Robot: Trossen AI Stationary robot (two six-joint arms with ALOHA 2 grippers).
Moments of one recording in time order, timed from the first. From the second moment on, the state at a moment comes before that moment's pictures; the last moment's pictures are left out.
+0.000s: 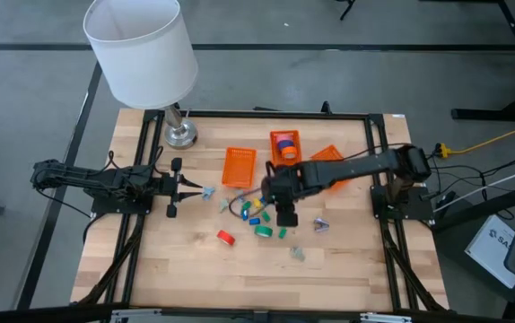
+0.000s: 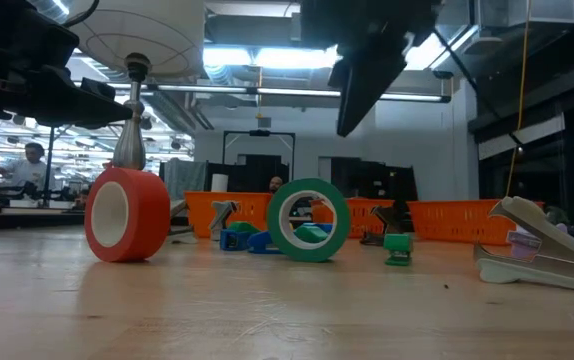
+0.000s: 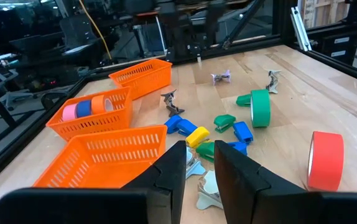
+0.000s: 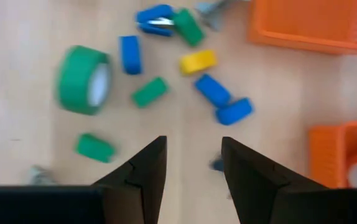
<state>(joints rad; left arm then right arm) -0.06 0.20 0.01 0.03 -0.09 0.16 0.16 1.83 1.52 -0.94 0.09 0.09</state>
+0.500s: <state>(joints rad) -0.06 0.20 0.01 0.03 -0.09 0.16 0.39 1.86 1.52 -0.77 0.24 0.21</state>
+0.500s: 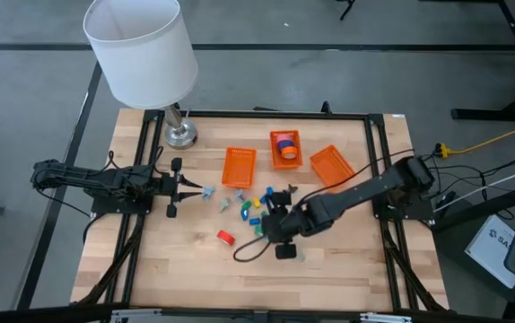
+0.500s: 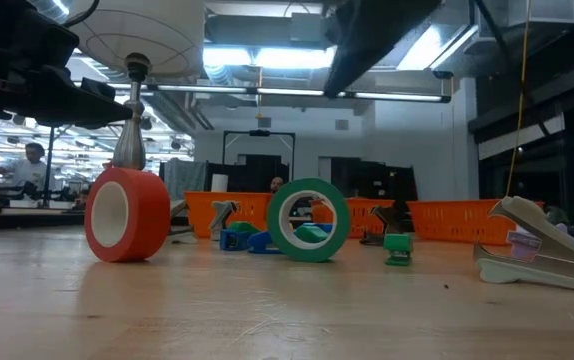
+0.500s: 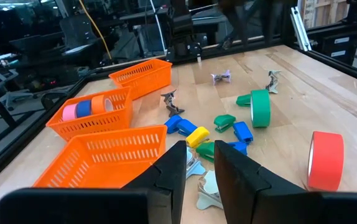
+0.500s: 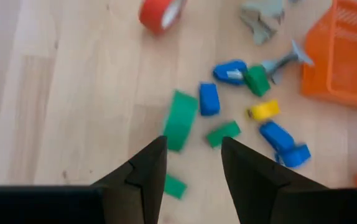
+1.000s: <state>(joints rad) -0.06 0.20 0.01 0.03 -0.09 0.16 0.42 1.90 1.52 -0.69 0.24 0.37</state>
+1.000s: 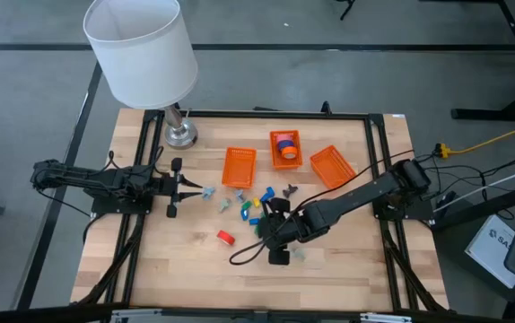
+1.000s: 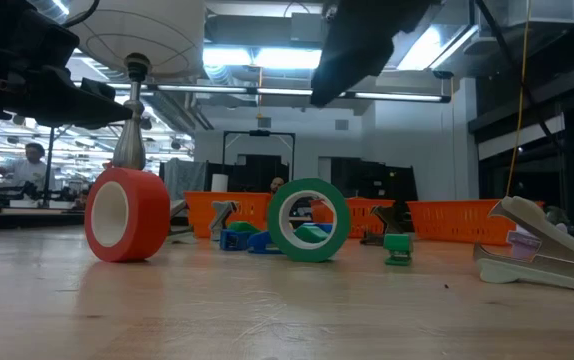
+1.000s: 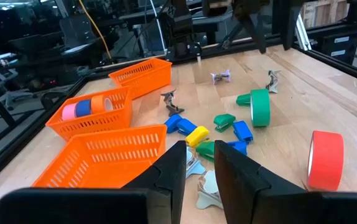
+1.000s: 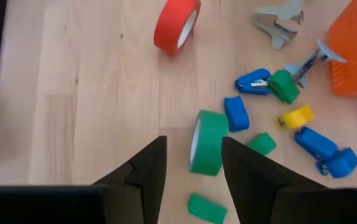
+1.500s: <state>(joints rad) -0.06 0.20 0.01 0.03 -0.09 0.16 0.37 1.95 1.52 -0.62 0.21 0.47</state>
